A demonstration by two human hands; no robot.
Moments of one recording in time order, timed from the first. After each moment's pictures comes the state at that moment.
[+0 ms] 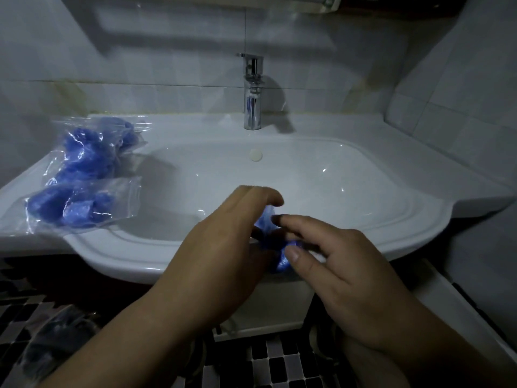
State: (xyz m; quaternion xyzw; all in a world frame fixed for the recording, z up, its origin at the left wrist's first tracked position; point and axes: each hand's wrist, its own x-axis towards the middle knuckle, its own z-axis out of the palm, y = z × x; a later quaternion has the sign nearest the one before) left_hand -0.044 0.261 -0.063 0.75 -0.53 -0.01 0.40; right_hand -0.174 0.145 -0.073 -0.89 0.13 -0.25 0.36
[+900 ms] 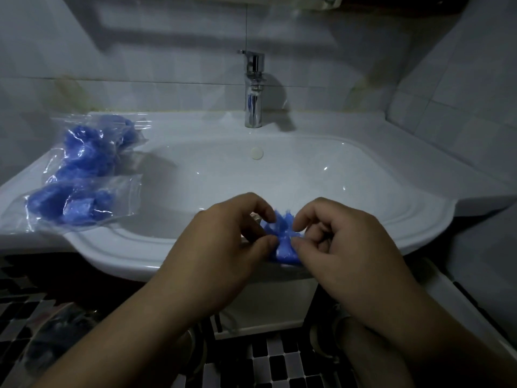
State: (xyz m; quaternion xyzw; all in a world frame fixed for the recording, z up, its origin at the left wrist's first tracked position) left_hand -0.034 0.258 -0.062 0.76 -0.50 -0.07 0.41; right_hand -0.167 0.139 -0.069 -0.89 0.22 -0.29 0.28
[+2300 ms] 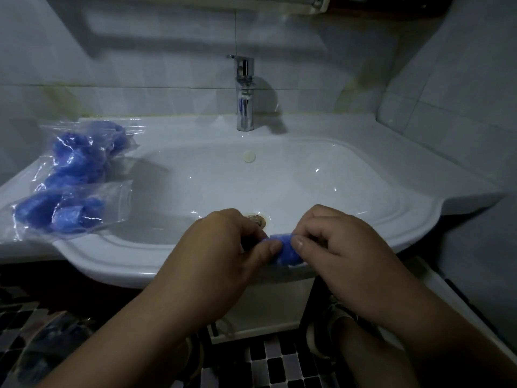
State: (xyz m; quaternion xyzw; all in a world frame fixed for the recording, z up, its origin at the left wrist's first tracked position) left_hand -0.045 0.254 -0.055 0.81 -0.49 -0.03 0.32; right_hand -0.176 0.127 -0.063 -0.92 0.19 -0.23 0.25
